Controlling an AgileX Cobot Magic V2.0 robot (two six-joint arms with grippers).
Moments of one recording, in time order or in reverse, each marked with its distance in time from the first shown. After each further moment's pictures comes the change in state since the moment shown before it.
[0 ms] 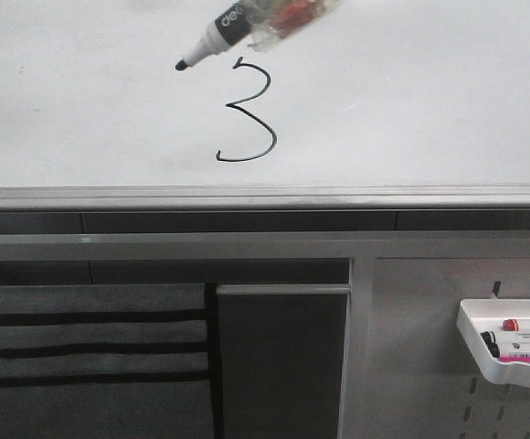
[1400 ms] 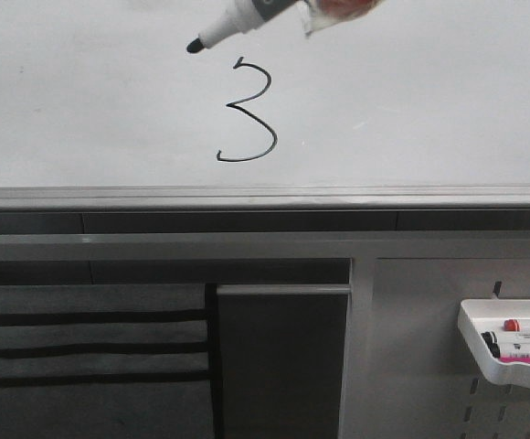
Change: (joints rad) left arm -0.505 0.123 -0.093 -0.279 0.078 0.633; right arm 0.000 -0.144 0.092 0.005 0.007 -0.483
